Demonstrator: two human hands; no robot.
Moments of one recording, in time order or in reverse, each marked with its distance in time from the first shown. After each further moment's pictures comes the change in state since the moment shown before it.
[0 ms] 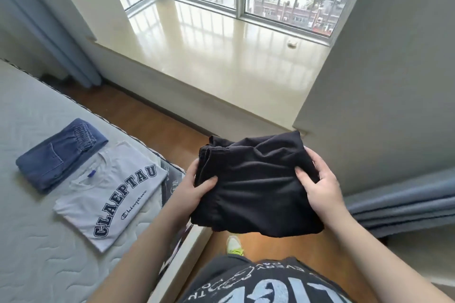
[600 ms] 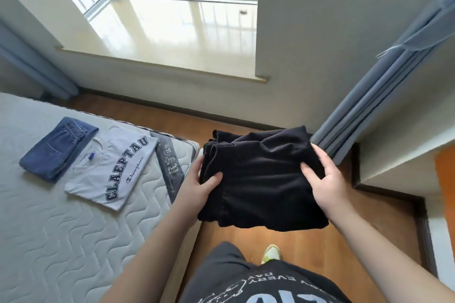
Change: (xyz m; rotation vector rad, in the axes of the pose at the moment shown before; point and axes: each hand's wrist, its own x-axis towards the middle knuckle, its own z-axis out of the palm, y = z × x) left_hand -0.214 -0.073 0.064 0.147 -0.104 -0.017; right_hand -0.286 0.062 -0.068 -0.008 0.224 0.169
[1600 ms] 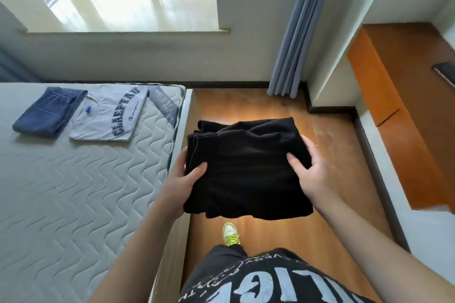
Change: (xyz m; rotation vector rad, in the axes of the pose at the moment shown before) left_hand -0.398 -0.153 -0.124 -0.055 -0.244 0.007; right_hand -0.498 0.070 0.054 0.064 0.185 0.011
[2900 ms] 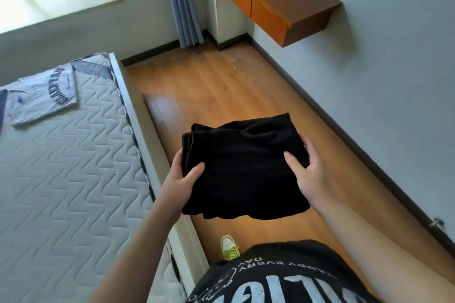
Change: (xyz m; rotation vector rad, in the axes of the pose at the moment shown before) left_hand -0.502 -0.174 -0.081 0.299 -0.422 -0.040; right_hand -0.687 0.055 0.033 0.067 0.515 0.206
